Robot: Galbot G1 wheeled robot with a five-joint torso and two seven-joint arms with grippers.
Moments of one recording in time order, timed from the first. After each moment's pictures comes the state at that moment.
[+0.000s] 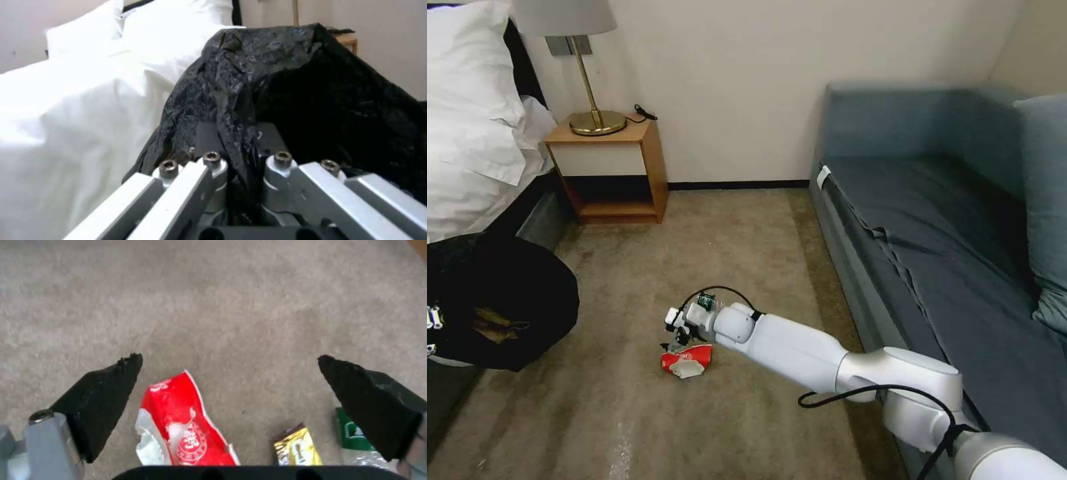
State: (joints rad) left arm 1.63 -1.09 -1.18 -2.01 -0.46 0.10 -0.08; right arm -0.27 1.52 -0.87 0.89 0.42 -0.24 -0.23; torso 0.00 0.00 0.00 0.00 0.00
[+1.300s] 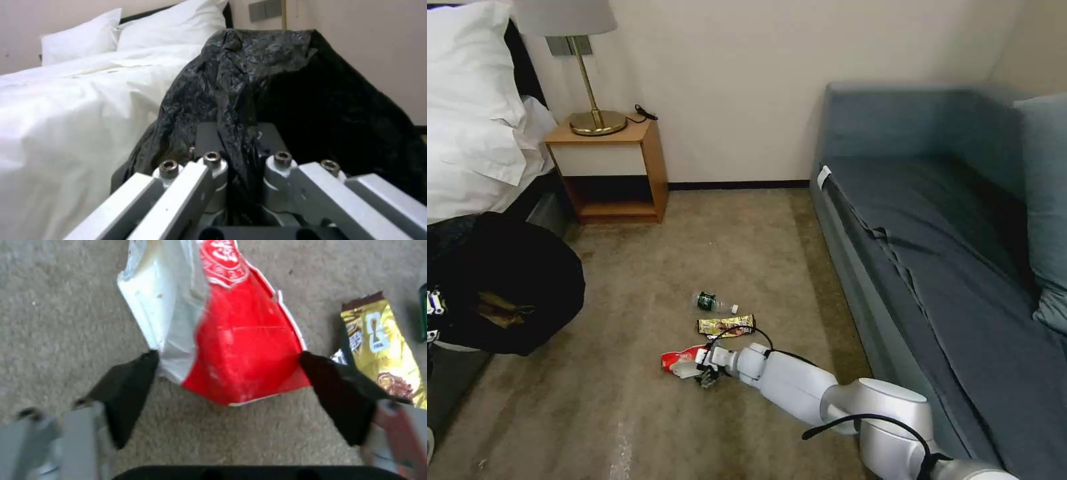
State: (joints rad) left arm 1.61 -1.13 -1.17 -2.10 -0.46 0.14 -0.10; right arm -0.39 1.61 -0.89 0.51 0.25 -0.01 -0.25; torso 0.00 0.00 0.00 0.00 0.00
